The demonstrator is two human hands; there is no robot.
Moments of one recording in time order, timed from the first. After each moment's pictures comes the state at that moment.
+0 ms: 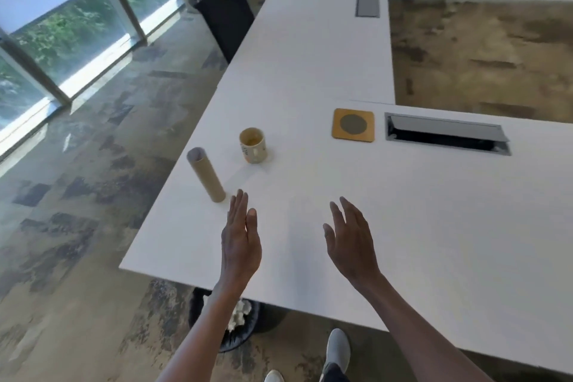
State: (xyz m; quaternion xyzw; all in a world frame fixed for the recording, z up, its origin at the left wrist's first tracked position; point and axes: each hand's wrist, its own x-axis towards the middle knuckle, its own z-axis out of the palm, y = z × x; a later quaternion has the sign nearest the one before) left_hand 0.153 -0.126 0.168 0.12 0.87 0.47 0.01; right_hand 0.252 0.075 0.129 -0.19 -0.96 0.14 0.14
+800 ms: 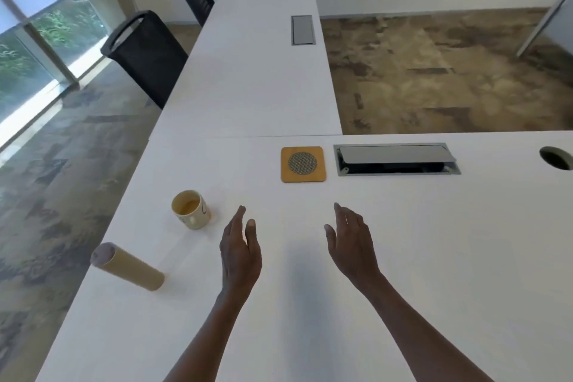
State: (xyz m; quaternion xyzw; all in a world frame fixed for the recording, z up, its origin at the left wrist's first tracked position) left_hand 0.071 0.050 0.157 0.17 0.87 0.47 0.00; right_hand 0.192 0.235 0.134 -0.30 -0.93 0.15 0.16
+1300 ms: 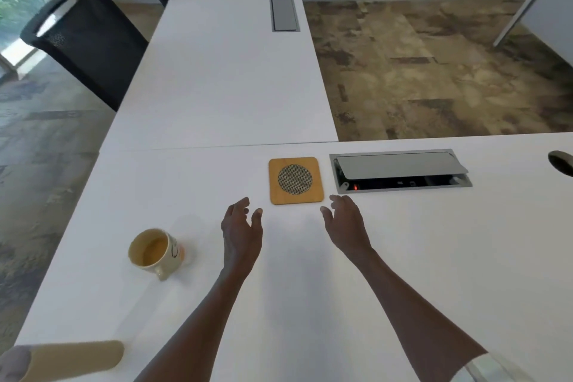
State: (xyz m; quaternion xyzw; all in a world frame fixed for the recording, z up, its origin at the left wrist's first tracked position) left_hand -0.062 0.158 0.099 0.16 0.87 0.45 0.11; right_hand 0.062 0.331 0.091 -0.40 -0.87 0.28 0.09
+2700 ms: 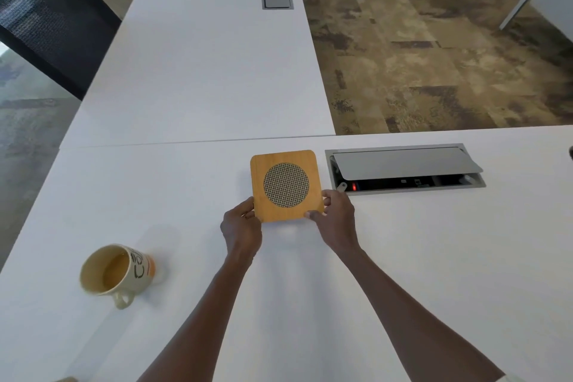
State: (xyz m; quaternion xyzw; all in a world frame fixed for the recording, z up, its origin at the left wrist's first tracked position) left_hand -0.085 0.224 0.053 0.02 0.80 0.54 0.26; right_hand 0.028 0.366 0.047 -0.45 -0.77 0.42 0.15
